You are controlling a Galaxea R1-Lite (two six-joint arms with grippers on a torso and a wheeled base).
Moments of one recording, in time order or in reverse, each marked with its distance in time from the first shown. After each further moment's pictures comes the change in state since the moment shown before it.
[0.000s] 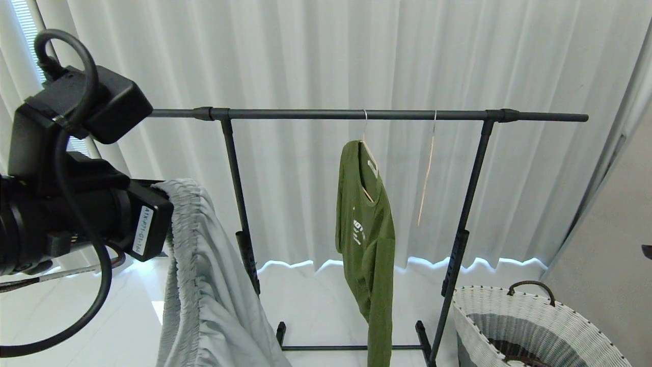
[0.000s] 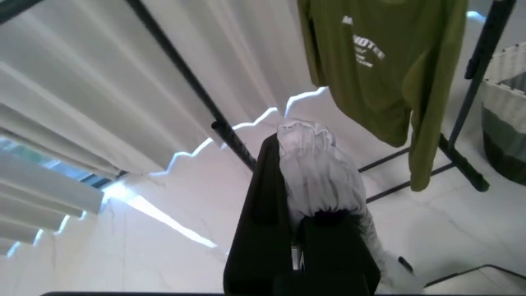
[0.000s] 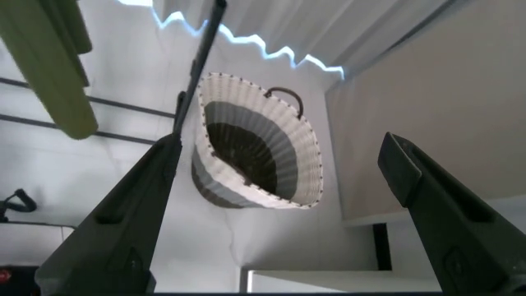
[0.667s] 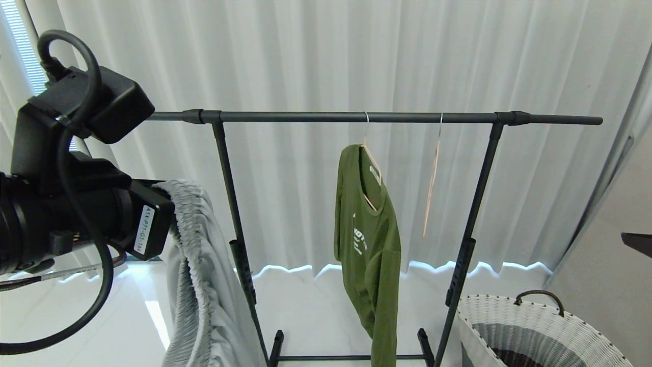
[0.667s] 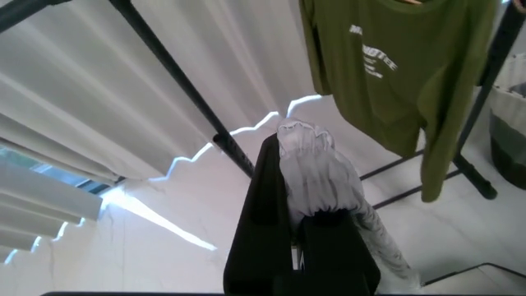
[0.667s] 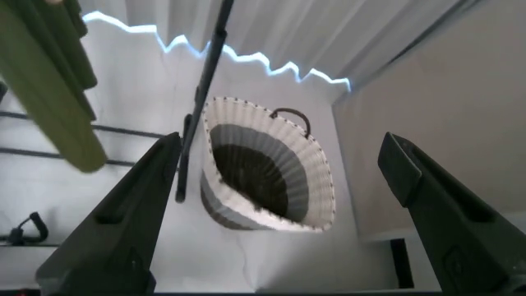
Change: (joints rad) left arm 0.000 0.000 -0.003 0.002 0.000 0.000; right arm 0.000 0.026 0.052 -0.131 0.013 0.028
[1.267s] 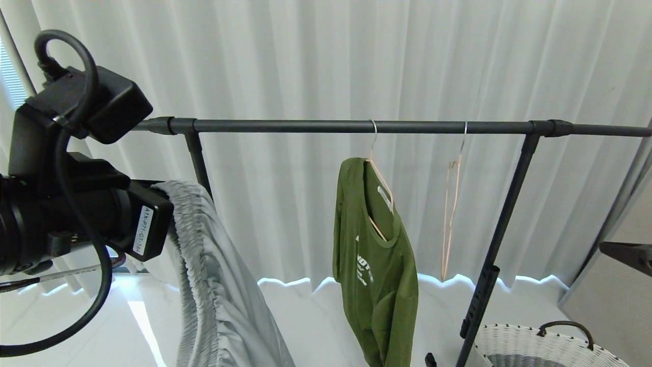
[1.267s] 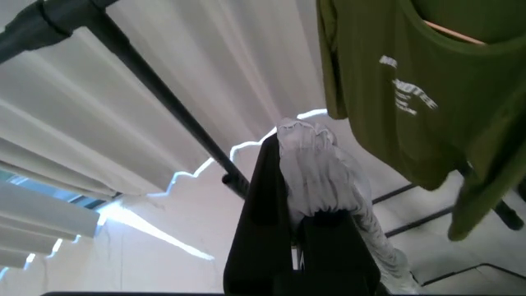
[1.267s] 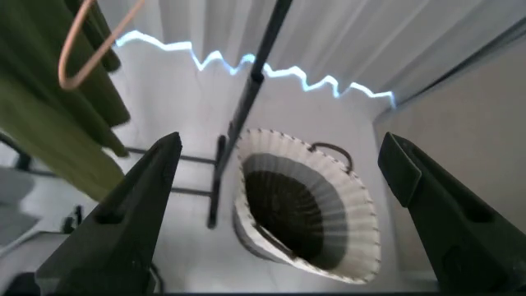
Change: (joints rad) left arm 0.000 0.000 0.003 0.000 0.000 -0.006; right arm 0.000 0.018 0.053 -0.033 0.104 0.101
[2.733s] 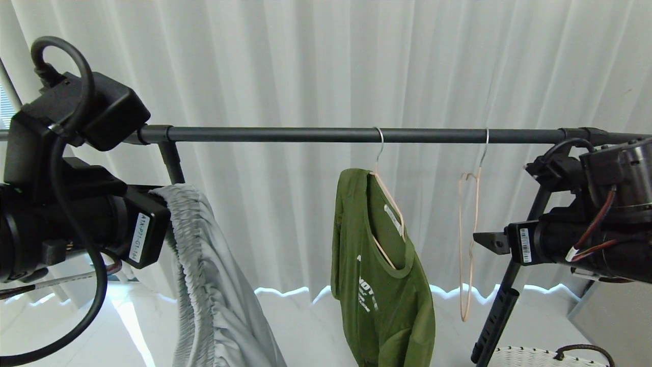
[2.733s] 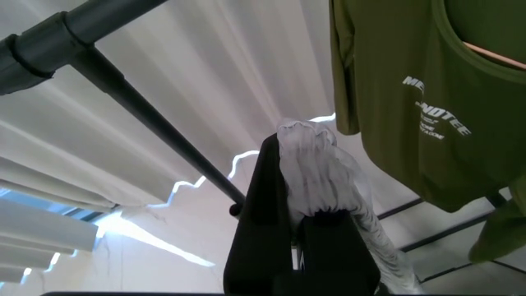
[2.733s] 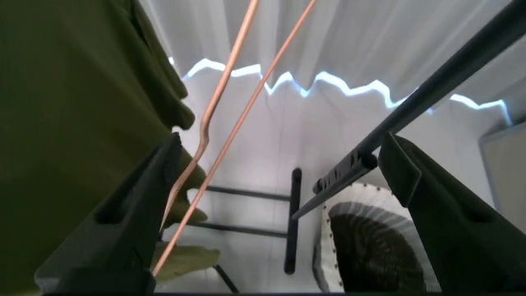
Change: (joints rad) left arm -0.006 -0.015 0.020 0.000 -0.001 0.005; right arm 0.166 0.369 0.092 -0.422 0.018 0.239
